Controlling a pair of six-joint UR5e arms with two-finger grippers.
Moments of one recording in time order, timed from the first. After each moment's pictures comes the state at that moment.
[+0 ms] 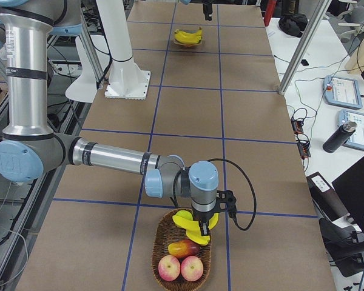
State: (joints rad) left arm -1.10 -1.61 -1.83 -2.30 -2.38 -1.30; right arm 1.63 -1.63 1.53 -1.38 2.17 -0.10
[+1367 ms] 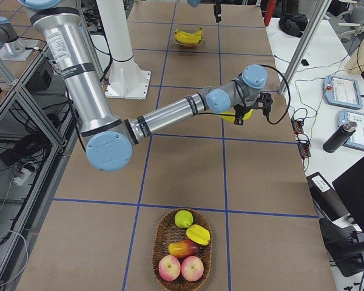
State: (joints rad) left arm -1.04 -1.91 -1.79 -2.31 -2.36 -1.30; right arm 1.21 -1.15 1.64 -1.50 2.55 0.76
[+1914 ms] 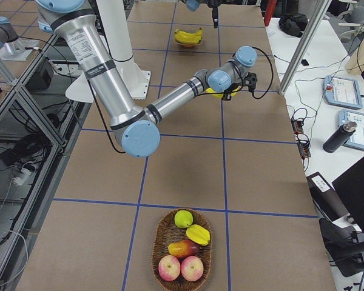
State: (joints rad) left arm -0.93 -2.02 -1.77 -2.32 -2.36 -1.30; right arm 0.98 -1.00 1.64 -1.49 2.55 0.87
